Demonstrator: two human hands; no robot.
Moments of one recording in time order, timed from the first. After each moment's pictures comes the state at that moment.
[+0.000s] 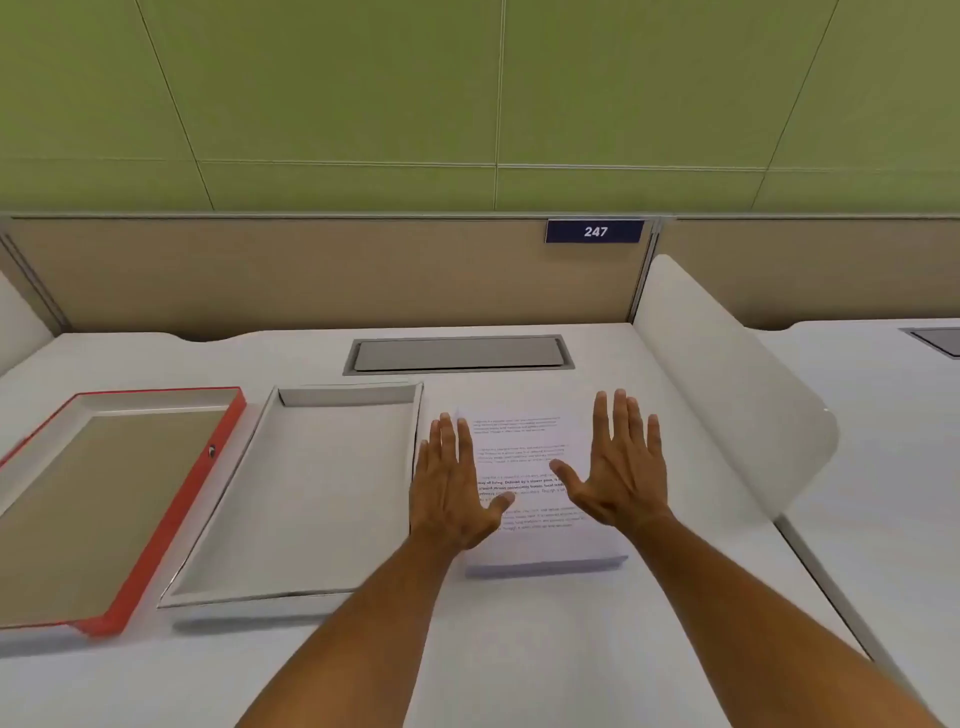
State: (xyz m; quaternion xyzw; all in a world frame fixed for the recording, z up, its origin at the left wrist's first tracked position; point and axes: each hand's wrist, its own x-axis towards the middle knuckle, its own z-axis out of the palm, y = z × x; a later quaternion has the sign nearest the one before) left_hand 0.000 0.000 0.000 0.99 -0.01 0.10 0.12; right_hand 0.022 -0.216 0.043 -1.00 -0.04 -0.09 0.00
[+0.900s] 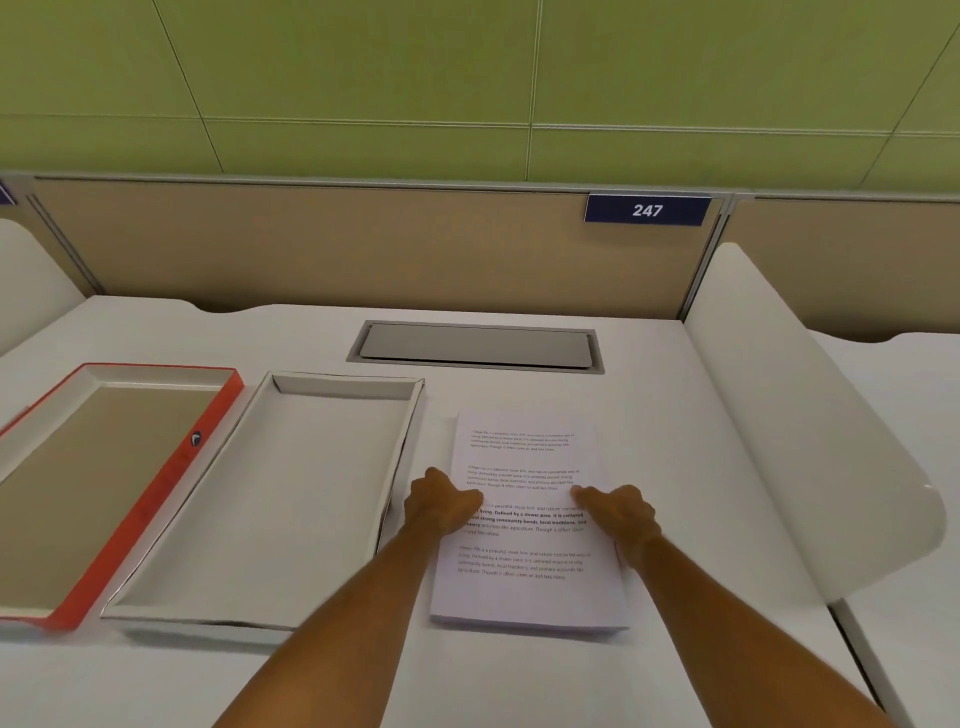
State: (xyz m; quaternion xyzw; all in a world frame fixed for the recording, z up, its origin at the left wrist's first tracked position) left_hand 0.074 -0.010 -0.021 0.88 0.28 -0.12 0.37; right_hand 0.110 -0.240 -0.017 -0.86 0.20 0.20 0.43
